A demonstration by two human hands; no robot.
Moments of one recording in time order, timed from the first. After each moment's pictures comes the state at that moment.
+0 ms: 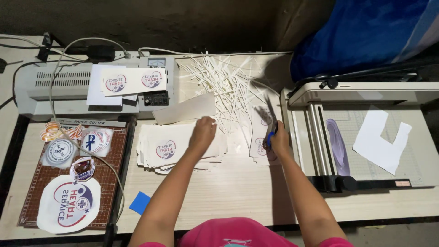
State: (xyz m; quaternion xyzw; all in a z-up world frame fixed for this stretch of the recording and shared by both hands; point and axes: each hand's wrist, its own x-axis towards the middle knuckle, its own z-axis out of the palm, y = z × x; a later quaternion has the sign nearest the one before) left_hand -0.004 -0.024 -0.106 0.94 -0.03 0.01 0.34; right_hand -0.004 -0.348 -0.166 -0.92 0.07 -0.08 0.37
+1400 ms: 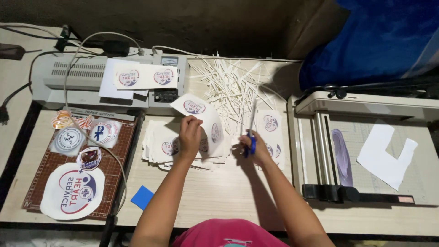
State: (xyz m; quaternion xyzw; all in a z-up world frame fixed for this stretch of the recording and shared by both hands) left_hand -0.044 0.020 -0.085 0.84 -0.04 0.31 0.44; right_hand -0.019 -0.247 -0.134 -0.63 0.15 0.19 0.74
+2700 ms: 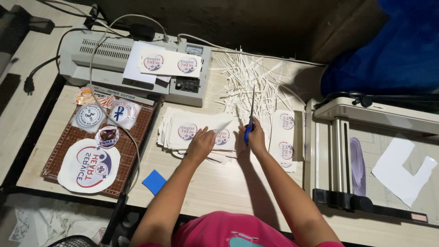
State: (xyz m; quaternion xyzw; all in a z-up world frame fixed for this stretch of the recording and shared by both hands) left_hand -0.086 0.055 -0.203 0.94 -0.10 0.19 0.27; right_hand 0.004 -0.181 -0.166 -0.77 0.01 0.09 0.64
